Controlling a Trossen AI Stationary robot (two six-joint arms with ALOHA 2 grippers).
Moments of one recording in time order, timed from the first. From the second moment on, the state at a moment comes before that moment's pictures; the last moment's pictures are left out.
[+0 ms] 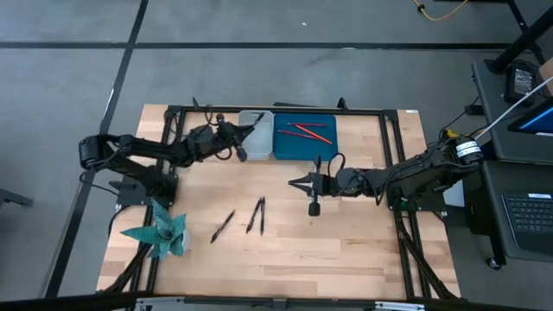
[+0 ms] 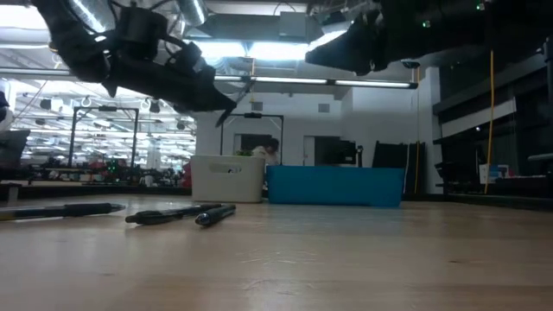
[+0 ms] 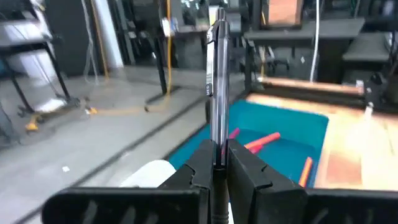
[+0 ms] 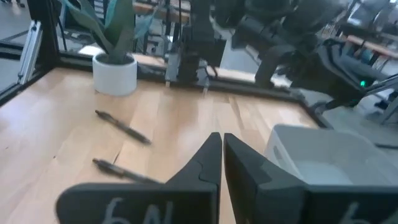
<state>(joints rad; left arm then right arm) 0.41 1.31 0.38 0.85 -0.21 0.05 0.18 1.44 0.61 0.67 0.29 -0.16</state>
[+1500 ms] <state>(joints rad) 0.59 1.54 0.79 -0.11 0.10 -0.11 0.18 1.44 0.62 0.60 0.26 -0.06</state>
